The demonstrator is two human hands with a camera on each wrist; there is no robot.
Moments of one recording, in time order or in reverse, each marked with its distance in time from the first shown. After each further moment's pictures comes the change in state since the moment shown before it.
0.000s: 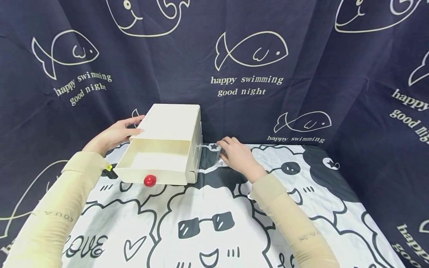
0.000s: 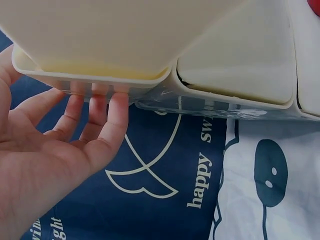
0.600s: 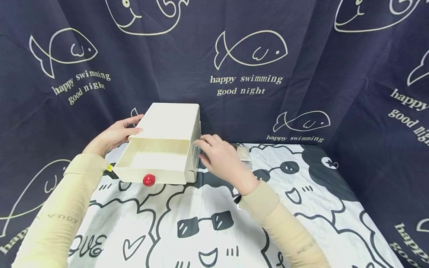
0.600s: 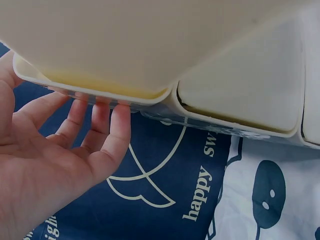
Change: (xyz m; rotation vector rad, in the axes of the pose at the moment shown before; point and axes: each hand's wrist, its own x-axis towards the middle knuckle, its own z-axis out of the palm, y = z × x) left_hand 0.003 -0.009 0.004 -0.090 0.026 0.017; right_hand 0.010 -0.069 -0.047 0.054 0.228 -0.172
